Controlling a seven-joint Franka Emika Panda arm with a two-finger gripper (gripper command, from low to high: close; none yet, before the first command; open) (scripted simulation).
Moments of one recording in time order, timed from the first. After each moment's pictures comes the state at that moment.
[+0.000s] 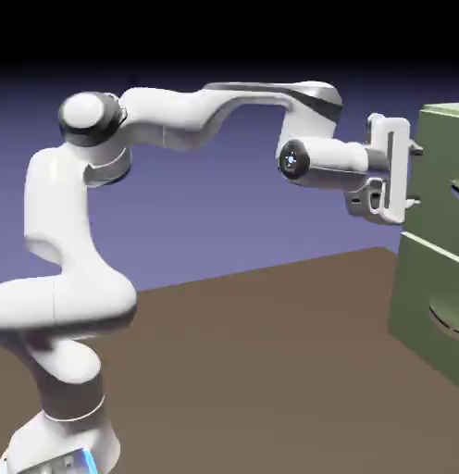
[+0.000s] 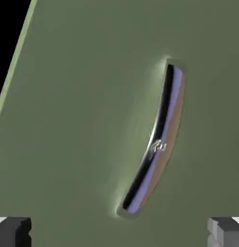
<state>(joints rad) -1.84 -0.77 1.49 -1.94 2.40 2.53 0.40</state>
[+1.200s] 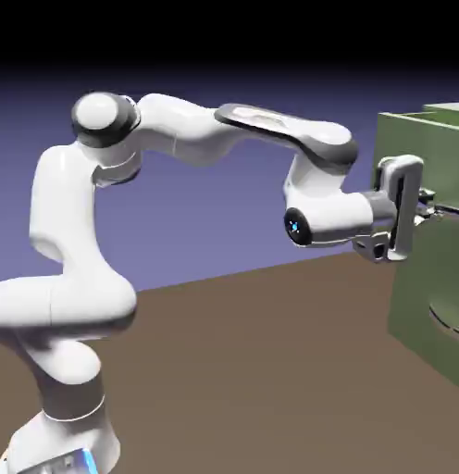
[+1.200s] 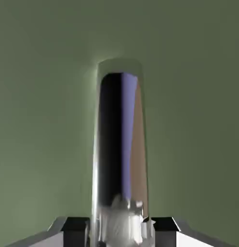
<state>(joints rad) -1.74 -0.73 1.40 -2.20 2.73 2.35 0.28</state>
